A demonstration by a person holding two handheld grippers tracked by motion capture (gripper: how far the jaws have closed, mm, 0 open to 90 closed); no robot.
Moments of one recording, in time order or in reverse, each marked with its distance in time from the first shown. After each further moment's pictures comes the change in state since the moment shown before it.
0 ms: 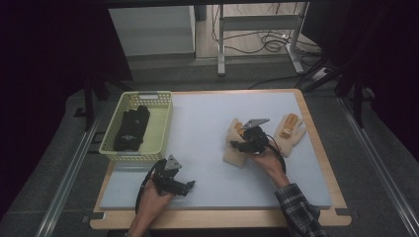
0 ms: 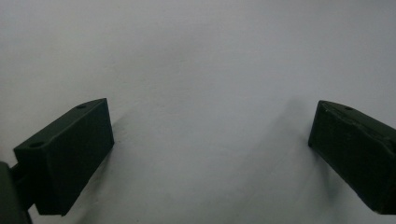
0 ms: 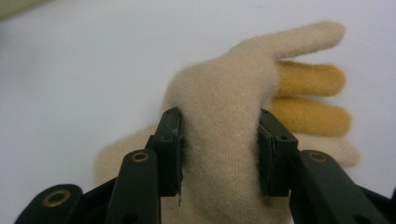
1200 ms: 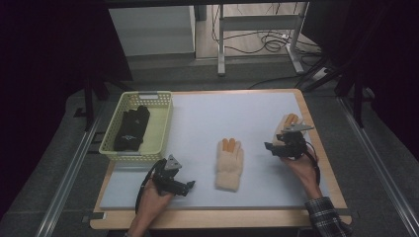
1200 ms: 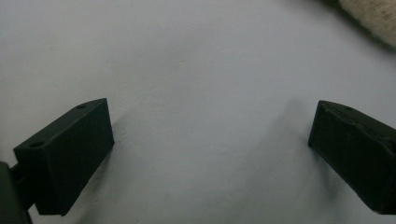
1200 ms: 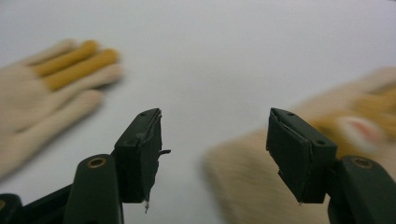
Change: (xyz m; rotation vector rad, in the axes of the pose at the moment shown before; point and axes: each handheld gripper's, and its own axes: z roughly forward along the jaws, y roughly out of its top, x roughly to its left) left arm 0.000 0.000 0.000 0.000 0.000 0.000; right arm -0.058 -0.062 -0.075 -0.059 -0.182 0.146
